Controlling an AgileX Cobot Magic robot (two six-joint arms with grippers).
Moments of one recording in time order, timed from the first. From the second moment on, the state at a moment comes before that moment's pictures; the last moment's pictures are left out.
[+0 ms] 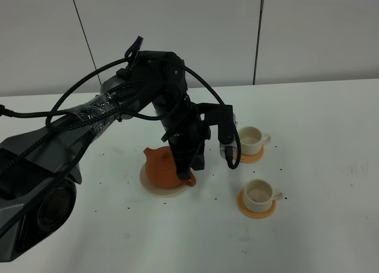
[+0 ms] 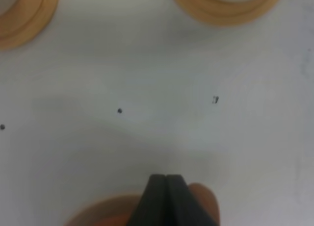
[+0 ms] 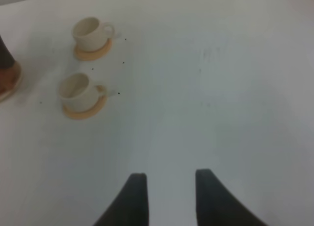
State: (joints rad) left arm -0.51 2.40 -2.10 -0.15 1.19 1.17; right arm -0.04 -0.01 -0.48 0.23 1.07 -0.05
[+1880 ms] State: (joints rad) left arm -0.52 2.37 -2.06 -0.13 1.19 1.15; right arm -0.04 -0.01 -0.48 0.23 1.07 -0.05
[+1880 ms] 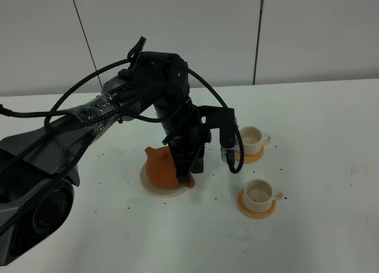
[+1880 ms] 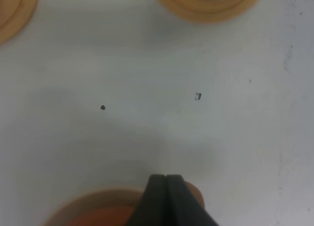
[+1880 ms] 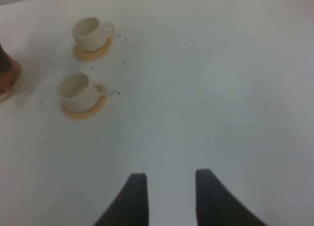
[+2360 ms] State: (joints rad) left arm -0.52 2.37 -2.06 -0.13 1.19 1.12; right arm -0.04 -0.01 -0.48 0.23 1.07 -0.05
